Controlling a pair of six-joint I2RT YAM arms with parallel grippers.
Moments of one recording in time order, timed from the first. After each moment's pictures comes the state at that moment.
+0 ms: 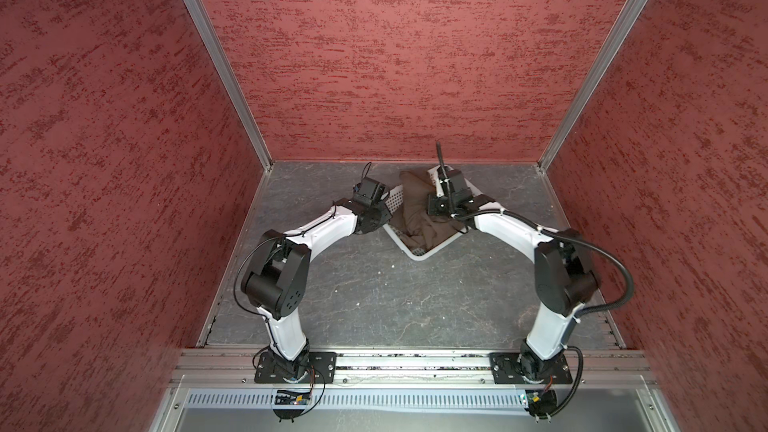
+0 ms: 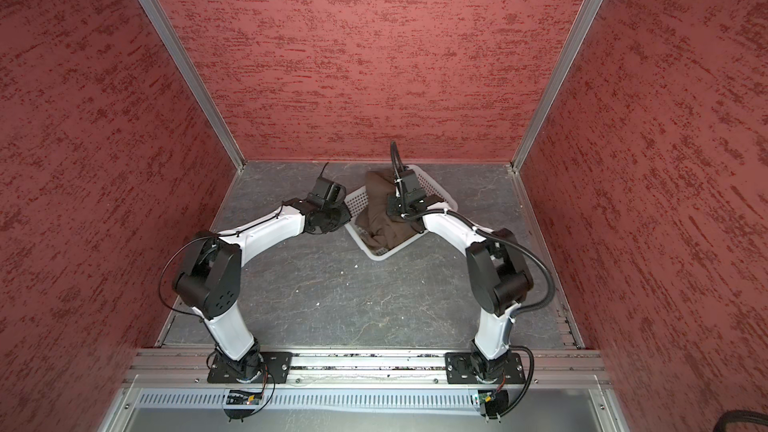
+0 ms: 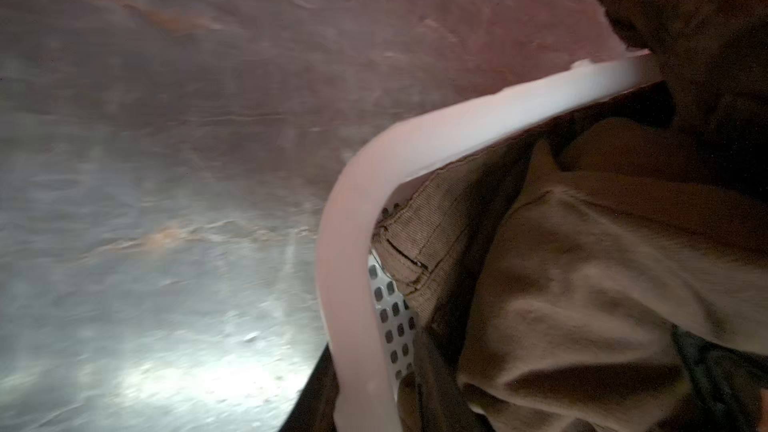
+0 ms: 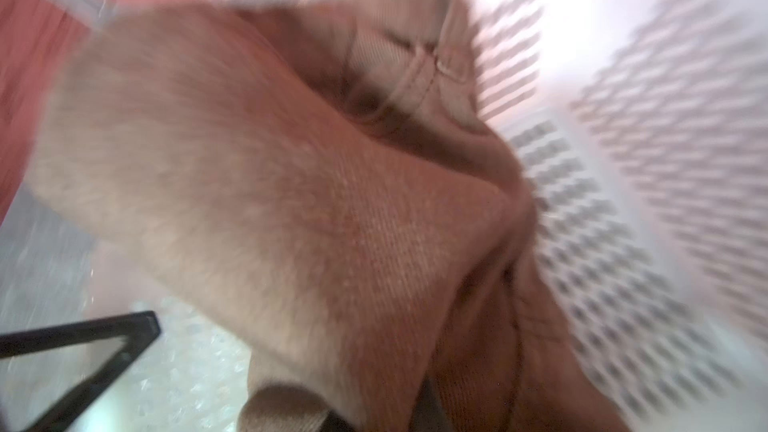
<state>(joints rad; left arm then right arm) -0.50 1.82 1.33 -0.42 0.04 -0.93 0.45 1.76 1.37 -0.32 0.02 0.40</state>
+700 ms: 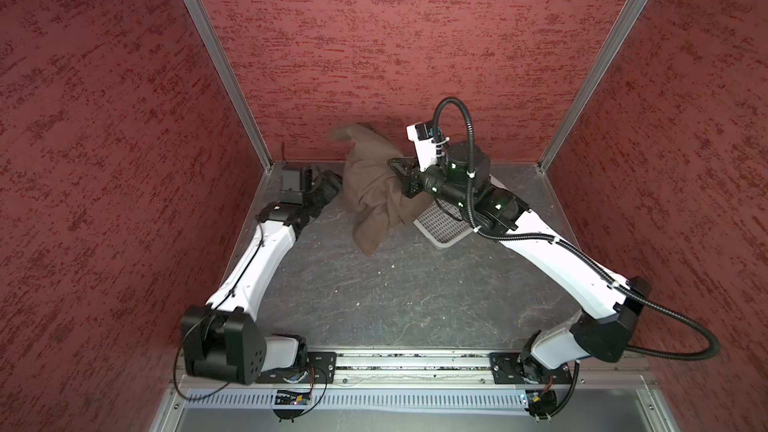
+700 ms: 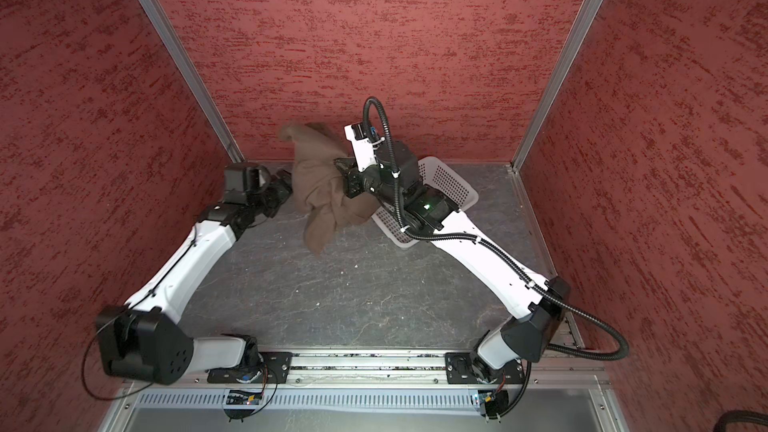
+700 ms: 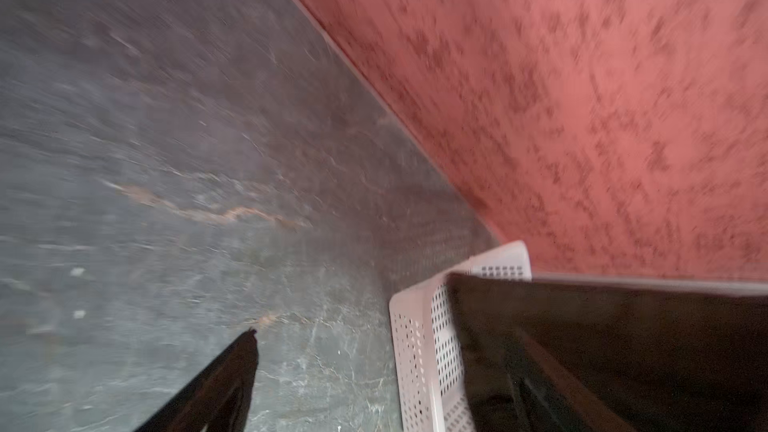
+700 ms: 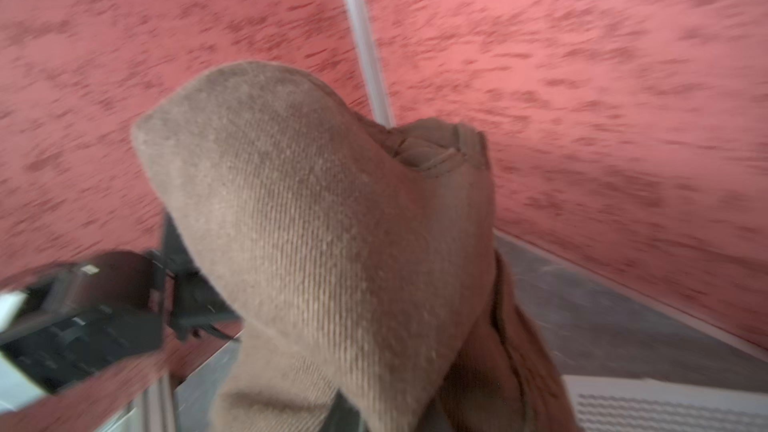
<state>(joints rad) -0.07 1.23 1.13 -0.45 0.08 -0.92 0.78 1.56 1.65 -0.22 -0.12 0.24</state>
